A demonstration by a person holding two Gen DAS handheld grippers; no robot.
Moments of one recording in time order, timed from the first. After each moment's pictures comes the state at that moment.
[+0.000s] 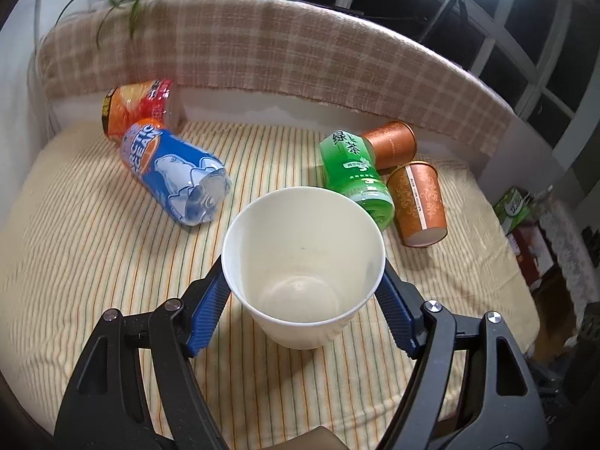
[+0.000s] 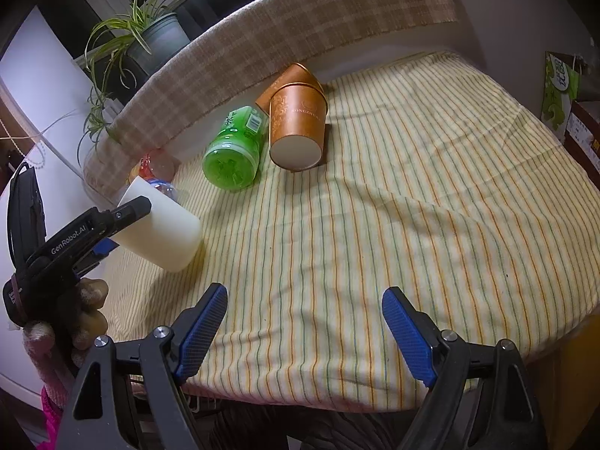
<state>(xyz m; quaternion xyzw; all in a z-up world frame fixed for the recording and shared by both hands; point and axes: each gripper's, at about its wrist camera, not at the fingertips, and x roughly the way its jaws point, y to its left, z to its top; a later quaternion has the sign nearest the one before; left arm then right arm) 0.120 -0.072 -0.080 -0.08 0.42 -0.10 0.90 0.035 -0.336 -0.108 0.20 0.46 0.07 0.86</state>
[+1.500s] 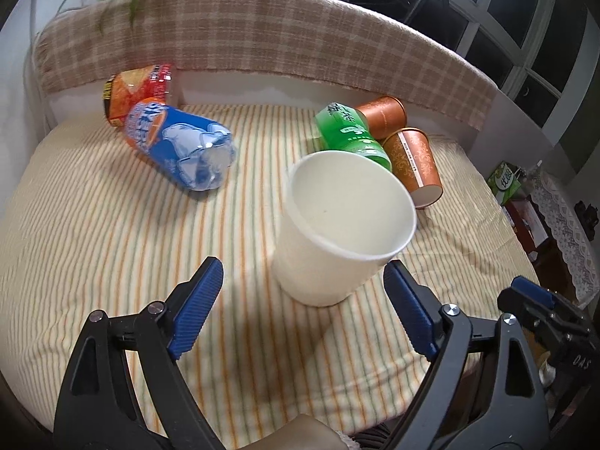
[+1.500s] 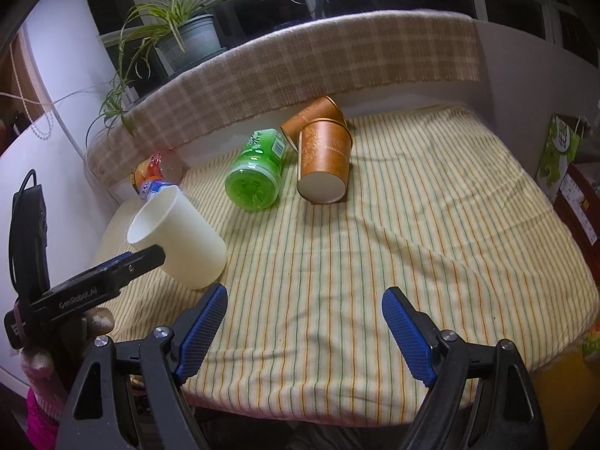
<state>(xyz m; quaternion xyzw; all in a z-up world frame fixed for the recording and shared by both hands) 0.089 -0.052 -0.089 -0.07 0.43 -0.13 0.89 0.036 -0.307 -0.077 0.11 0.41 0.06 0.90</state>
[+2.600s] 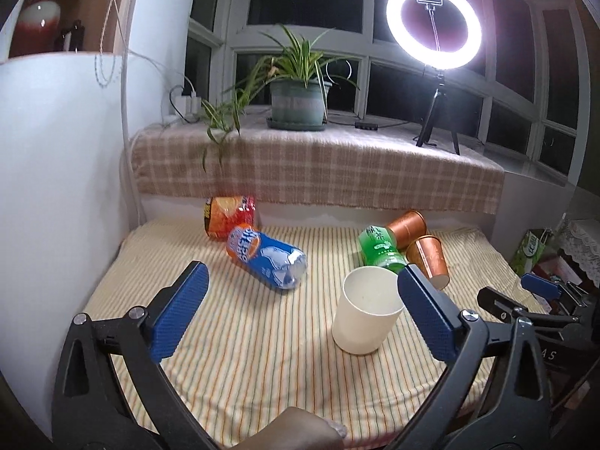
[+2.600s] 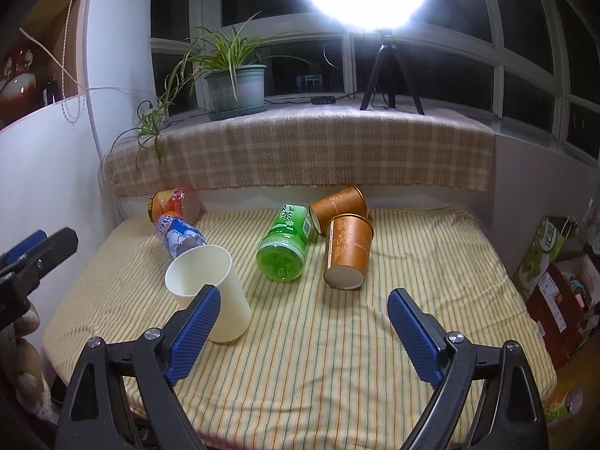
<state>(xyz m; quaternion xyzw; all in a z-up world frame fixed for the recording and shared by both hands) -0.001 -0.021 0.006 -0.03 0.22 -0.02 0.97 0.030 -0.258 -0.022 0.01 0.30 0.05 0.95</state>
